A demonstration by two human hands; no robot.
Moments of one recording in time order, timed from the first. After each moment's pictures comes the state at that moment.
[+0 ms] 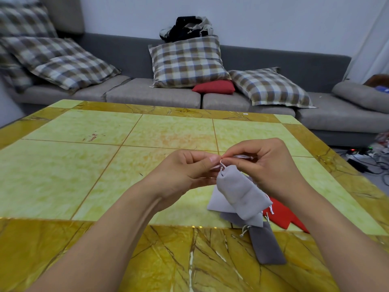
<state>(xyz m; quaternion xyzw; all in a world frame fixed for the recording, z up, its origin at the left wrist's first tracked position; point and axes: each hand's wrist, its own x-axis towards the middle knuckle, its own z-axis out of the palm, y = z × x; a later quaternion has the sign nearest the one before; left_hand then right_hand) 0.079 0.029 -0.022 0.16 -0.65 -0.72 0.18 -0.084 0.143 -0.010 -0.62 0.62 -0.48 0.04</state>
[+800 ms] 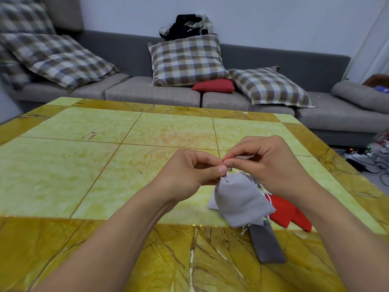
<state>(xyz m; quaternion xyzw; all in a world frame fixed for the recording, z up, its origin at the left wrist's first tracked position) 0.075 0.038 -0.026 0.21 -0.68 -0.67 0.23 -0.088 0.144 -0.005 -0.66 0.62 -0.42 0.04</state>
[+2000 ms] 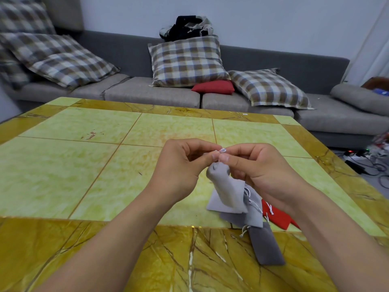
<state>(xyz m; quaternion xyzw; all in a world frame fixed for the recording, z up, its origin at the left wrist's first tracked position) 0.074 0.036 -0.020 0.19 -0.73 -0.53 0.39 -0.066 0.143 -0.007 -0.45 0.61 -0.57 0.32</state>
